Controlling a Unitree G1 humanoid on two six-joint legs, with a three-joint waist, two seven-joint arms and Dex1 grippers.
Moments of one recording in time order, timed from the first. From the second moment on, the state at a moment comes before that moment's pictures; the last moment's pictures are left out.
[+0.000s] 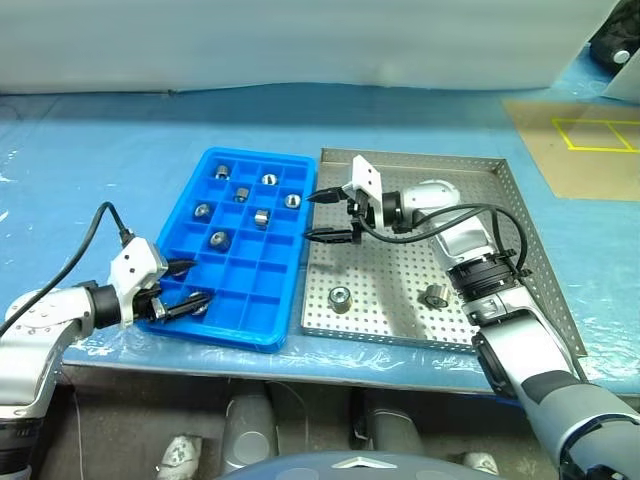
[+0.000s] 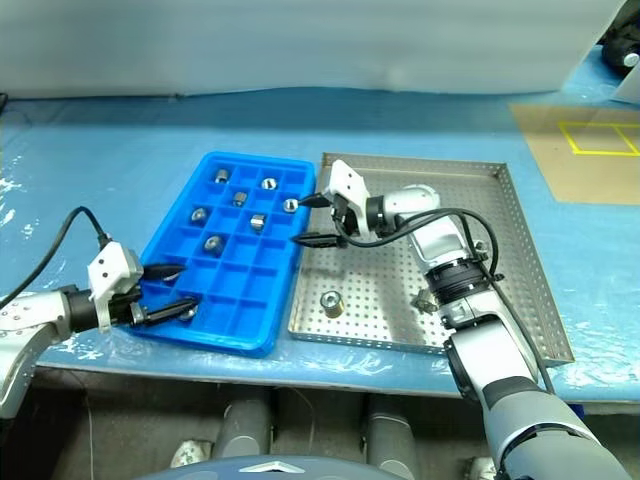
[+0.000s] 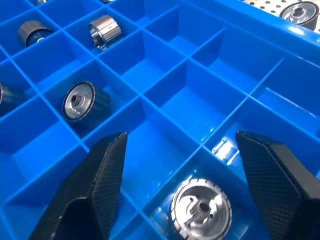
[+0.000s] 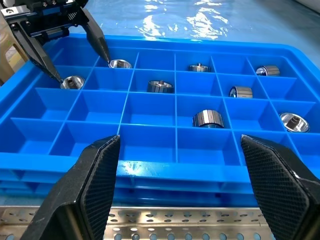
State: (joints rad) left arm 0.04 0.80 0.24 -0.25 -0.37 0.35 -1.04; right arm -0.85 -0.37 0.25 0.39 0.18 0.23 1.19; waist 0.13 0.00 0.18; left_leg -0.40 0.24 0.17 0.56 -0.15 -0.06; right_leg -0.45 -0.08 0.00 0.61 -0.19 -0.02
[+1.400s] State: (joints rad) left arm -0.37 0.68 -0.11 -0.10 -0.39 0.26 -1.27; right arm -0.43 -0.59 0.28 -0.21 0.29 0.61 1.11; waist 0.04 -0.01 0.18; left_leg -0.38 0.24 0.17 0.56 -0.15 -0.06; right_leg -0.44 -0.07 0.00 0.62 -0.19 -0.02
